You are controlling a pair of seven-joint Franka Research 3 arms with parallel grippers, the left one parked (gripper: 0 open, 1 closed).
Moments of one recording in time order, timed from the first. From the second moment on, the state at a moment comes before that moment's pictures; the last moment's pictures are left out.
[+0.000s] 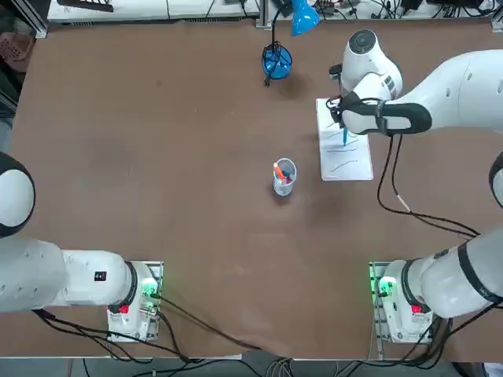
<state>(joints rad) 0.36 0.15 0.11 -2.26 -0.27 2.34 0.55</state>
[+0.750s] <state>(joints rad) 0.44 0.15 0.12 -2.26 -0.21 2.35 0.66</state>
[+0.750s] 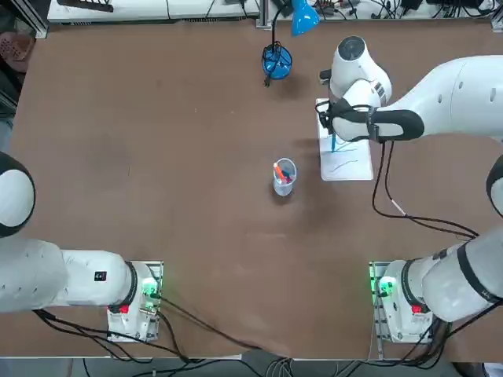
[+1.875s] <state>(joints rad) 0.36 -0.02 0.01 -1.90 -0.14 1.83 0.31</state>
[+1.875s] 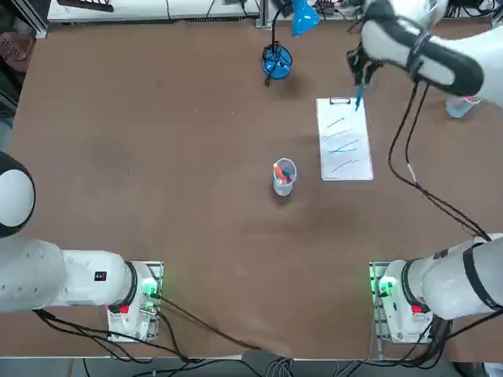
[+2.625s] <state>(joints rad) 0.27 -0.02 -0.13 -1.69 -0.10 1.67 -0.02</state>
